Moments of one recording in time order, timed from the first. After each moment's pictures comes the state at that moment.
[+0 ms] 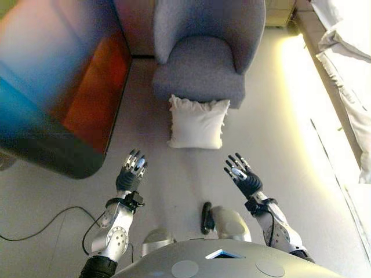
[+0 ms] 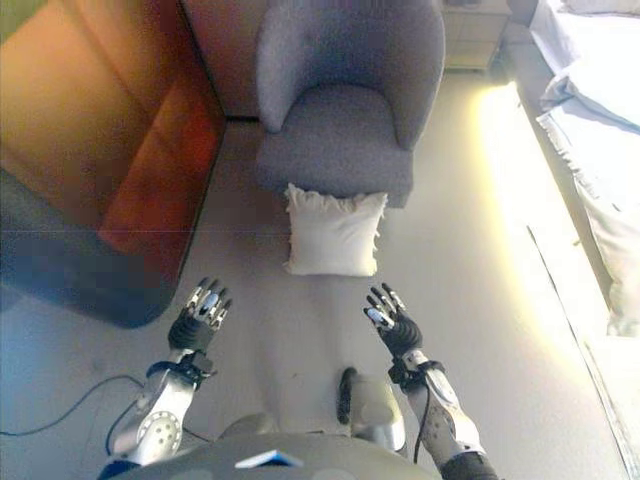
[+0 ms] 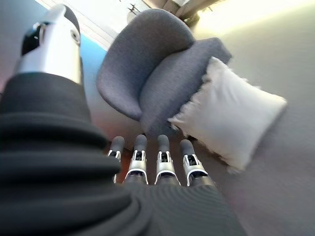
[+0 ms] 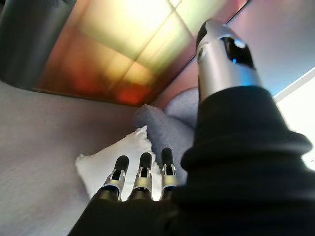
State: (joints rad) left arm 0.28 0.27 -0.16 0.13 -0.83 -0.13 -0.01; right arm 0.24 -0.27 0.24 0.23 0.85 -0.04 0.19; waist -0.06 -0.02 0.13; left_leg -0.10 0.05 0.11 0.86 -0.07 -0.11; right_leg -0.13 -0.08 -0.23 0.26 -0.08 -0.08
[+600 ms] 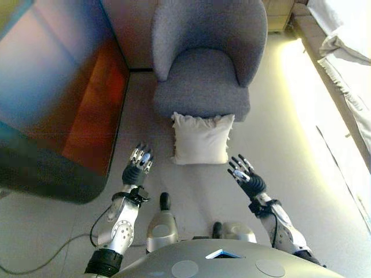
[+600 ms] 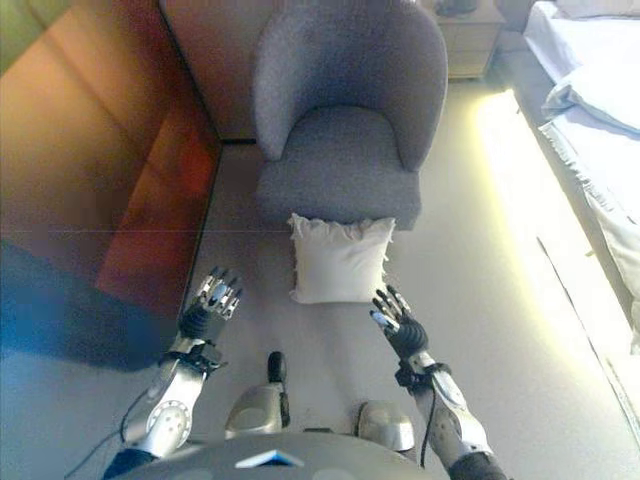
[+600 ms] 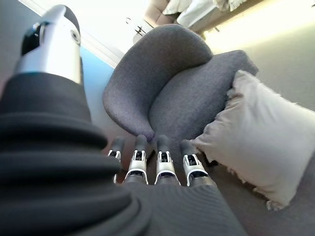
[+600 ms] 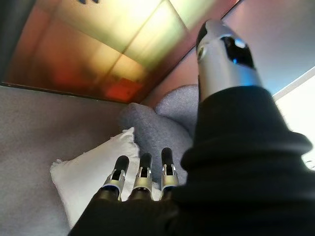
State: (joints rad) left arm 0.27 0.26 -0.14 0.14 -0.84 -0.14 -0.05; right arm 0.29 -0.29 0.28 0.24 0.85 -0.07 0.22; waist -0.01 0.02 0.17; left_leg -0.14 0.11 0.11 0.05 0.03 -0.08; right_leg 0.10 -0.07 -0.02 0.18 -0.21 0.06
